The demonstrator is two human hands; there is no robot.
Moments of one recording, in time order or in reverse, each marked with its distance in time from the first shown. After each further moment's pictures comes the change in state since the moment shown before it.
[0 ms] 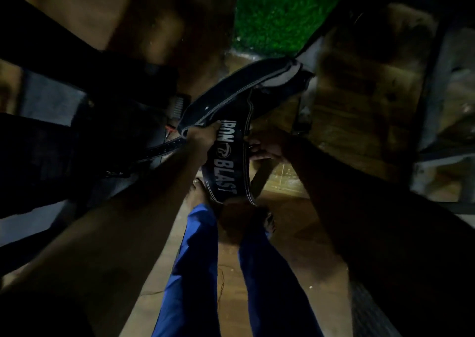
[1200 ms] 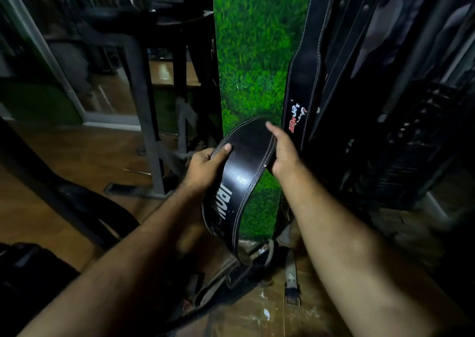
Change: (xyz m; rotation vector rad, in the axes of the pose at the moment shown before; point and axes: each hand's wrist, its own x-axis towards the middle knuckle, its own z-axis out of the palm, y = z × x) left_hand -0.460 0.346 -0.081 -0.112 -0.185 1.097; right_hand -0.518 -0.272 -0.031 0.702 0.092 -0.955
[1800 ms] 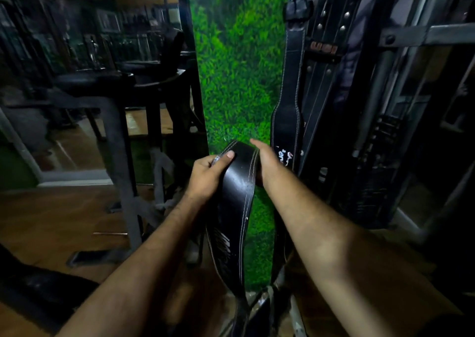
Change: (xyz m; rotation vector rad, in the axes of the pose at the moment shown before) left_hand 0.085 0.079 -0.013 -0.164 -0.228 0.268; right_hand 0.035 -0.058 0.087 -0.171 0.190 0.003
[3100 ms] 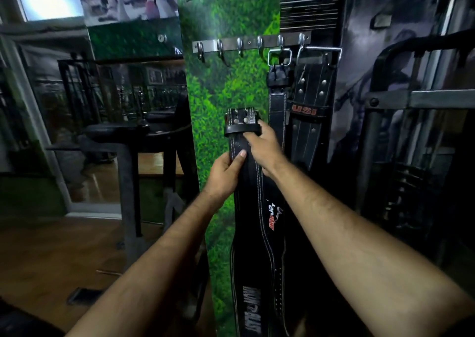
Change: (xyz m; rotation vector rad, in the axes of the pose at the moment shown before) left_hand 0.095 0.073 0.127 0.108 0.075 0.156; right_hand 0.031 -0.158 -0.034 -0.213 -0.166 -0.843
